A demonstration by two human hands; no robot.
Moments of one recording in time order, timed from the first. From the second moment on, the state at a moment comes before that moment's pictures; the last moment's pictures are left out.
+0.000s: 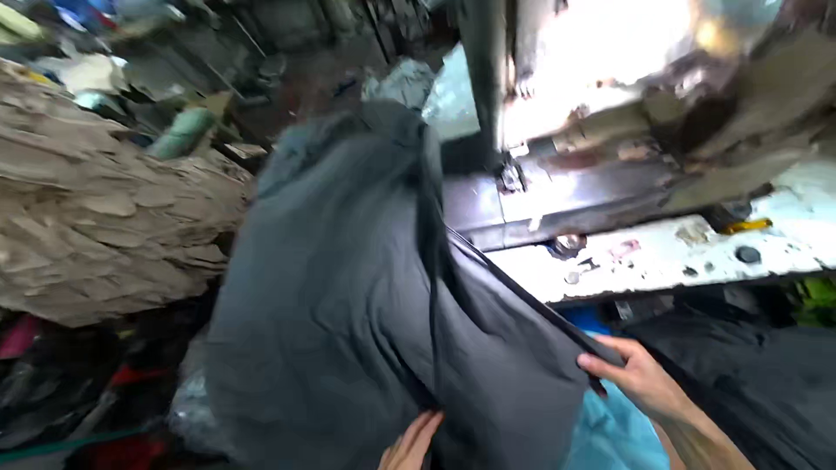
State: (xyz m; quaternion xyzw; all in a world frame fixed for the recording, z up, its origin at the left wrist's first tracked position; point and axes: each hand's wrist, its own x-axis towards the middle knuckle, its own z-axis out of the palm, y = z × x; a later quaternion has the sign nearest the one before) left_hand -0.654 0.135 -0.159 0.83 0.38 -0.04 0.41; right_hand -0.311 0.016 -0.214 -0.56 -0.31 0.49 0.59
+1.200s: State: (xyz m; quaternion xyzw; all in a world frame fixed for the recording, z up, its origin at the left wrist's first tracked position) left_hand -0.500 0.271 -0.032 0.89 0.30 0.28 0.20; right_hand -0.312 0.126 -0.160 -0.47 -0.50 0.28 0.67
